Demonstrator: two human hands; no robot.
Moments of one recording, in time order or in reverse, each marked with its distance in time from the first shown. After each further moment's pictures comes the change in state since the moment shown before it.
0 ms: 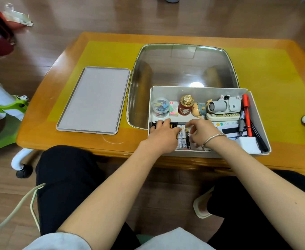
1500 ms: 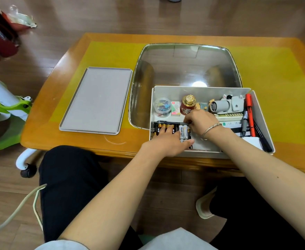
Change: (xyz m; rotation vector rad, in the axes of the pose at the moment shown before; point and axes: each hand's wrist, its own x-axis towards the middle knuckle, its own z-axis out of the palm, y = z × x) left_hand -0.008 0.008 -0.001 -0.117 -0.197 -0.079; right_hand 0.030 -0.006 -0.011 -0.466 0.060 -0.243
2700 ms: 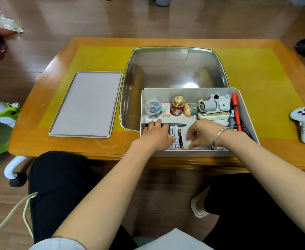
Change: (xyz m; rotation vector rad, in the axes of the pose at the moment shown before) left_hand 0.011 -0.005 -0.010 0.094 0.143 0.033; right_hand -0.044 0.023 -0.012 0.181 -0.273 -0.051
